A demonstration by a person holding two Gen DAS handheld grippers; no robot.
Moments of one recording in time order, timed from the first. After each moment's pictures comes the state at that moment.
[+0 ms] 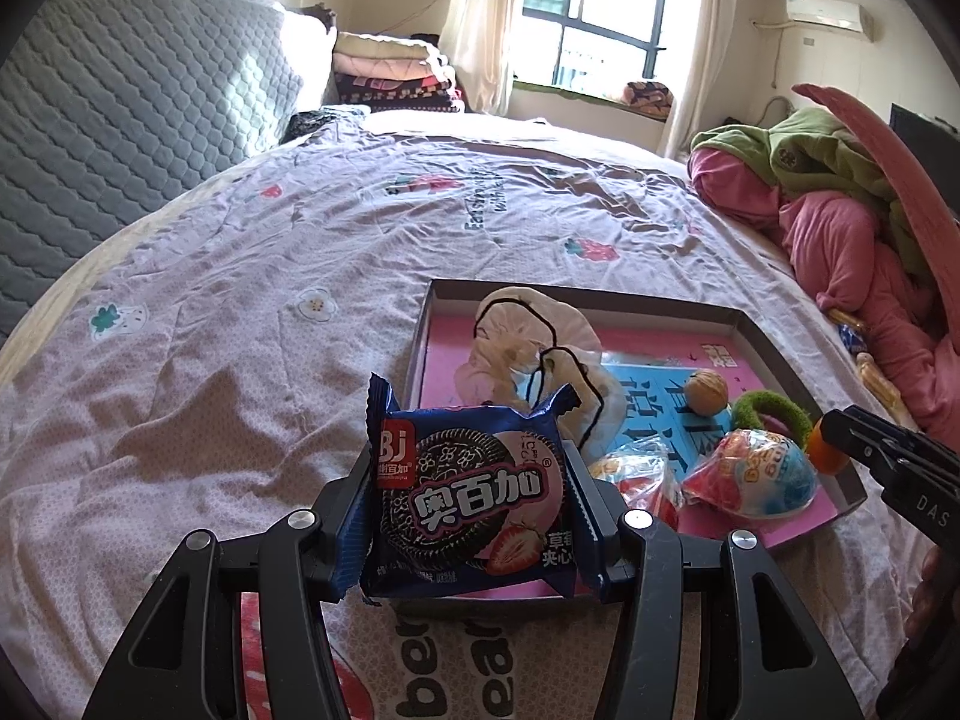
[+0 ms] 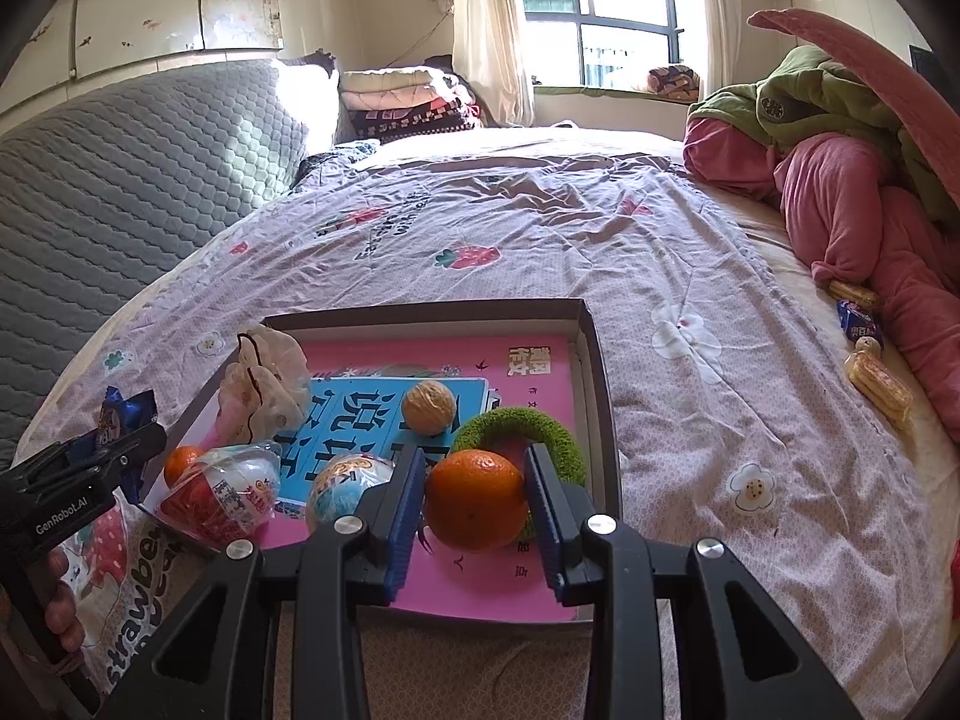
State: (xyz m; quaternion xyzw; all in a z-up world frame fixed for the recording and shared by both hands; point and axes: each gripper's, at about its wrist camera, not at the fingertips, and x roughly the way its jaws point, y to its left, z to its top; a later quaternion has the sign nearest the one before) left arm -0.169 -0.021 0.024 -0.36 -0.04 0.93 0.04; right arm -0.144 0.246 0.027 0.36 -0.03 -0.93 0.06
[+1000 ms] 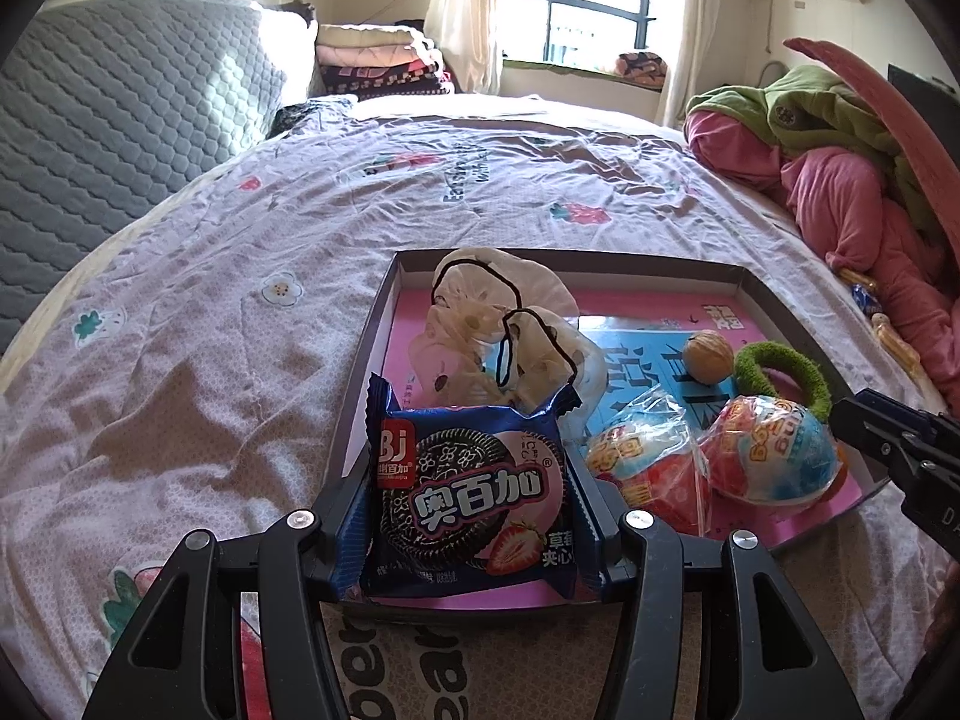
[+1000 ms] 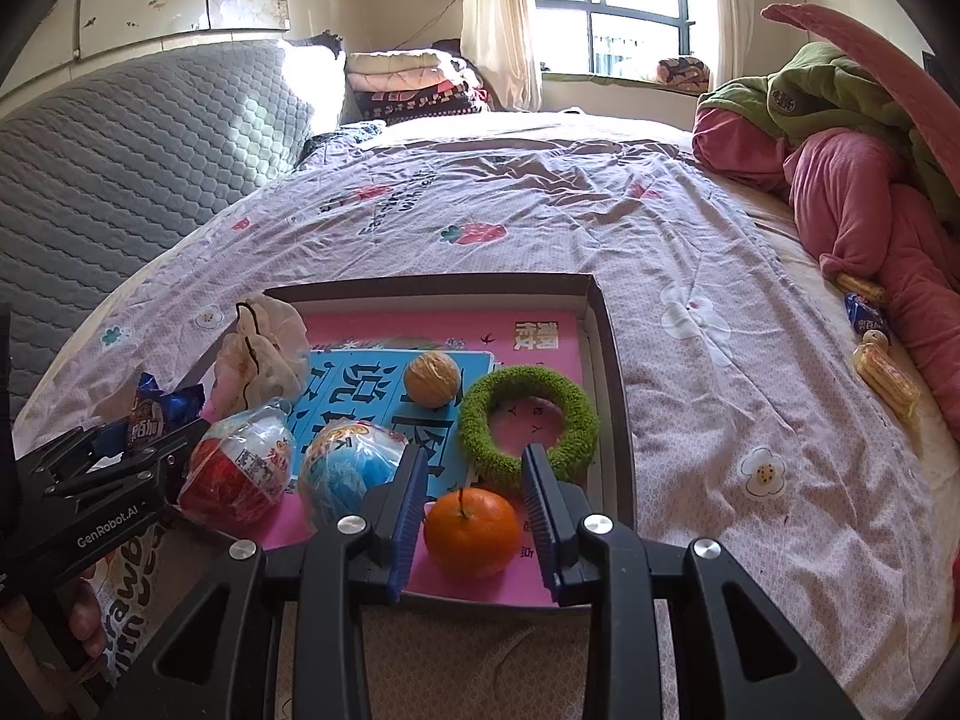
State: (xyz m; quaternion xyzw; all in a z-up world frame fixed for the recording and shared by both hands) left arm -0.181 0.008 0.005 -0.38 -0.01 0.93 0.04; right arm -0.145 0.243 0.015 0.38 -0.02 -0.92 0.07
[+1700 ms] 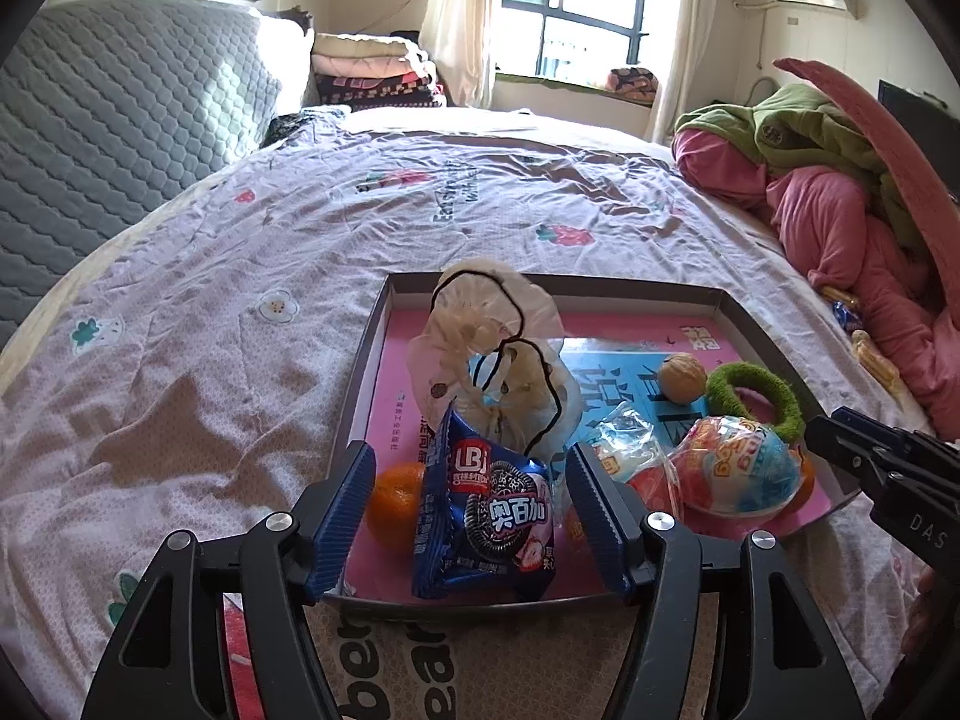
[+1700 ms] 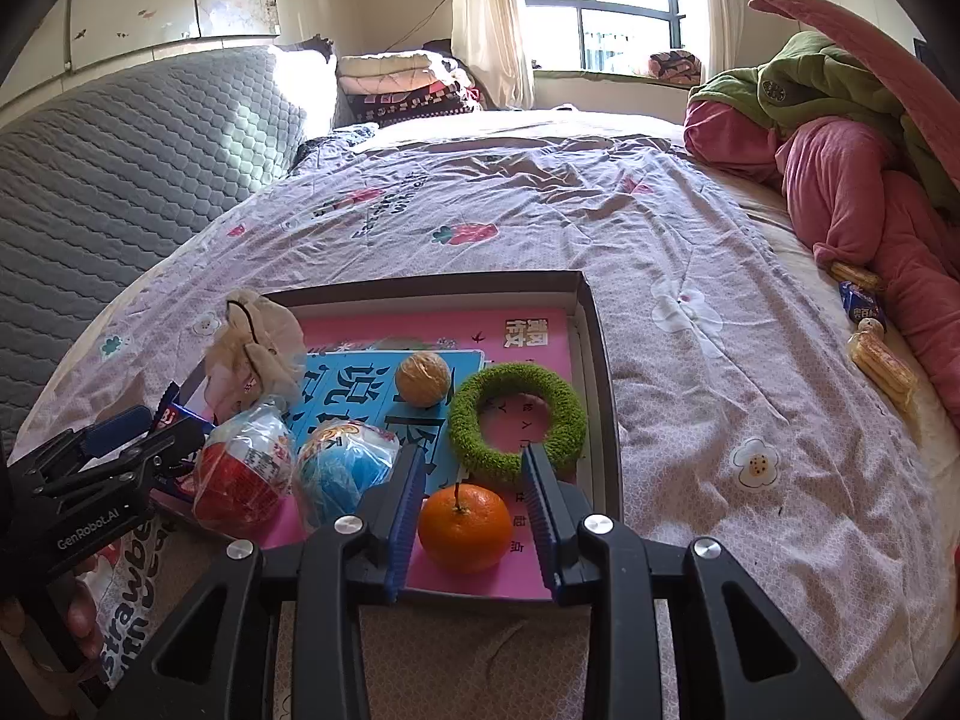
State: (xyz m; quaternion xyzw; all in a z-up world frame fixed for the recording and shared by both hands) left arm -0.172 0.006 0.022 -0.36 -0.02 0.93 0.05; right arm -0.143 0.250 0.017 0.38 -0.03 -0.92 0.06
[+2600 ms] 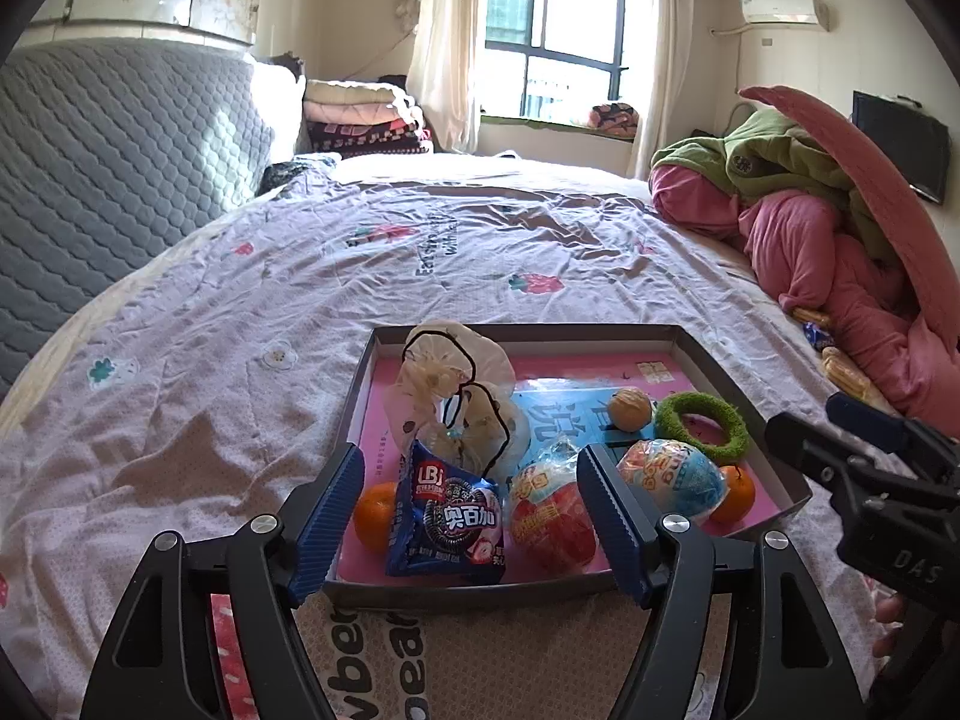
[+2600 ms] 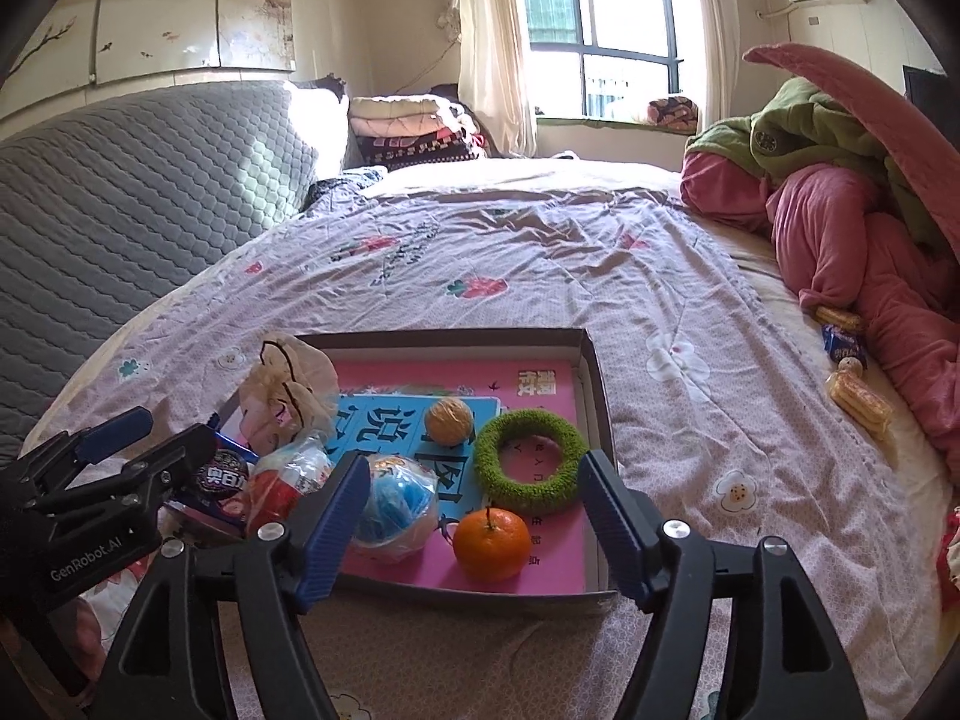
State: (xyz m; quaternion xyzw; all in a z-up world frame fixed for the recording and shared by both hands) left arm -0.136 0.020 0.053 -0.31 -0.01 0.95 0.06; right arm -0.113 0.236 0.048 0.31 -0.02 -0.95 0.06
